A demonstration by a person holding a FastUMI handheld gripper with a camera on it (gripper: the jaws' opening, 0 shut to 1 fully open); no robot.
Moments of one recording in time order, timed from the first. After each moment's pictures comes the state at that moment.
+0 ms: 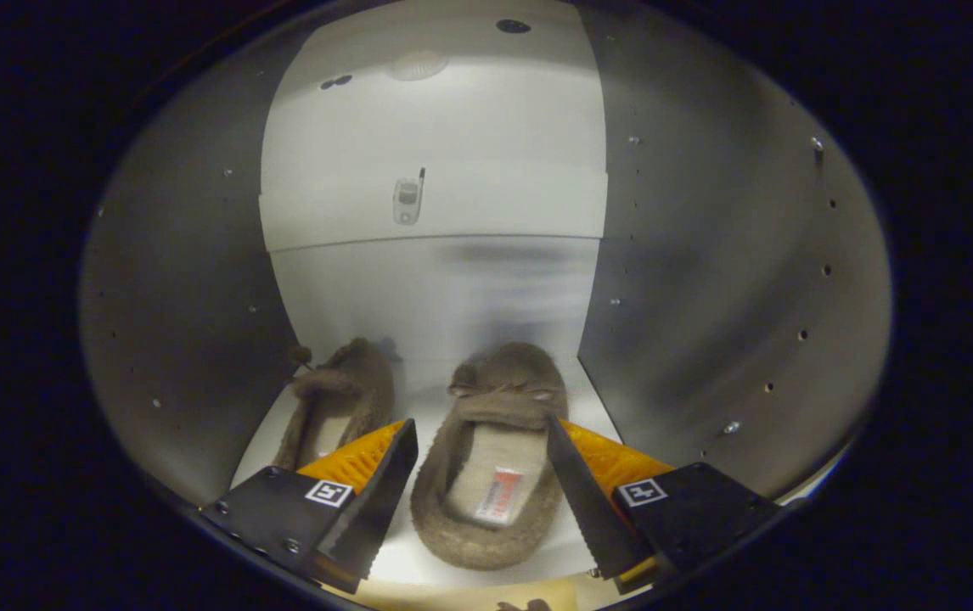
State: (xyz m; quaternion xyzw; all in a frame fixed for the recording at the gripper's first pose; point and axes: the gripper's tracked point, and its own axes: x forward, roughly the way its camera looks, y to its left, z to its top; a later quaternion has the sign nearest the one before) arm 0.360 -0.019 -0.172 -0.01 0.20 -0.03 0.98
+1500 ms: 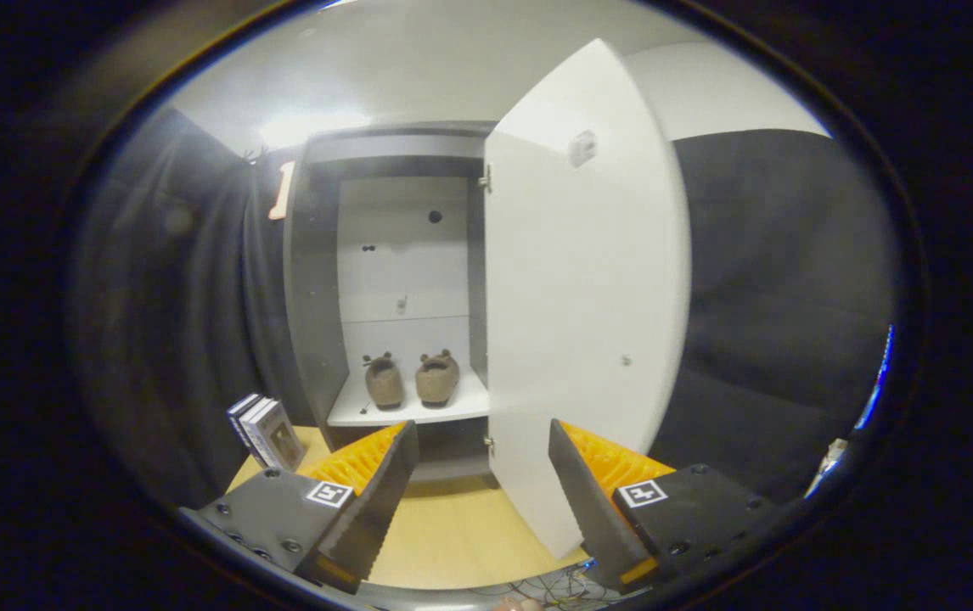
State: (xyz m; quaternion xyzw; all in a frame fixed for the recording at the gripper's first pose) arm -0.126 -0.079 -0.049 0.01 0.04 -0.16 0.99
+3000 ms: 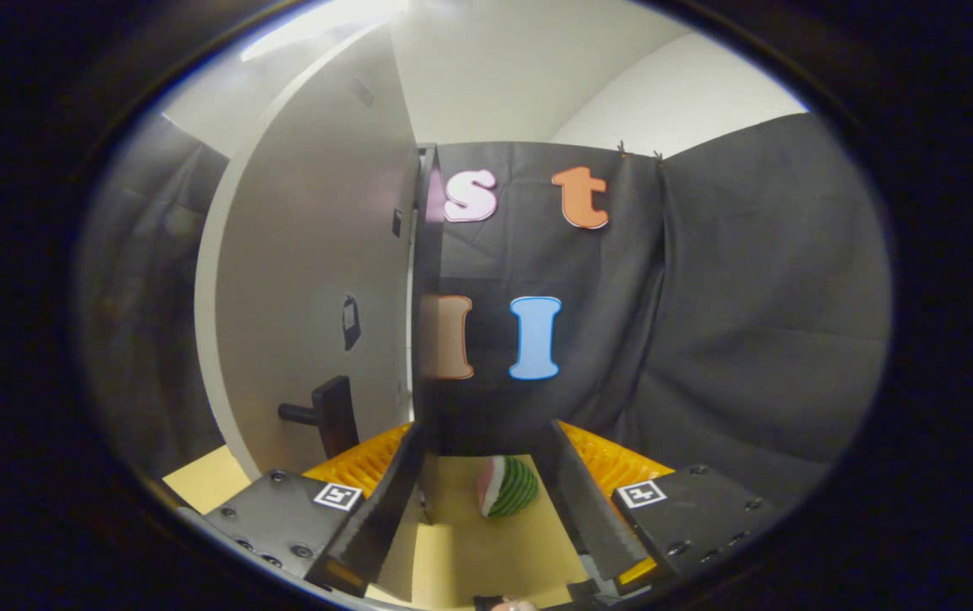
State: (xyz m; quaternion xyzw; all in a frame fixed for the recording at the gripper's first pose) arm -0.044 -0.243 -0.029 -0.03 -0.01 -0.02 1.00
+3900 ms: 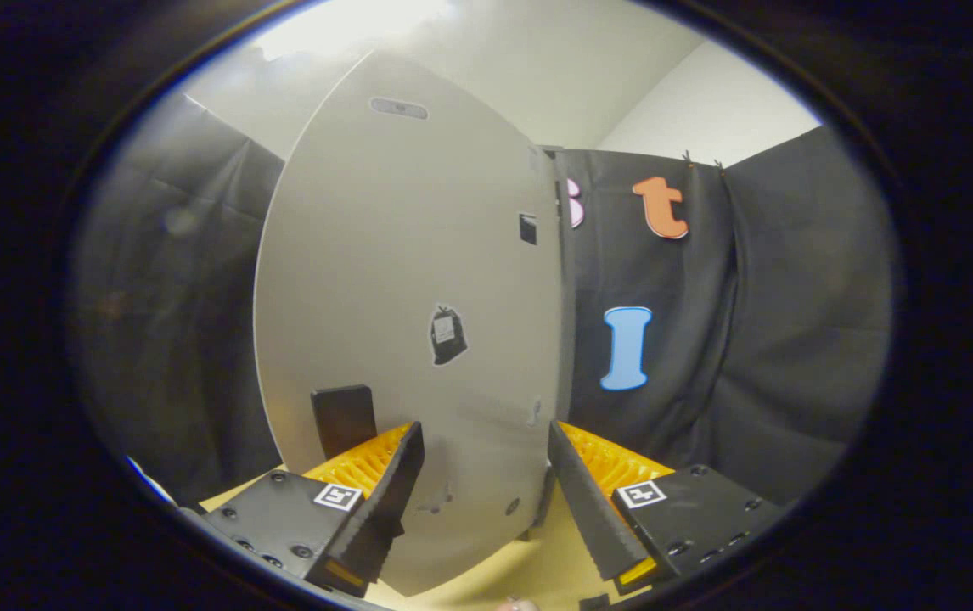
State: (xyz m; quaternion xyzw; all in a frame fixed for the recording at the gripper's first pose) arm -0.009 -0.040 -0.033 -0.02 -0.03 0.04 1.00
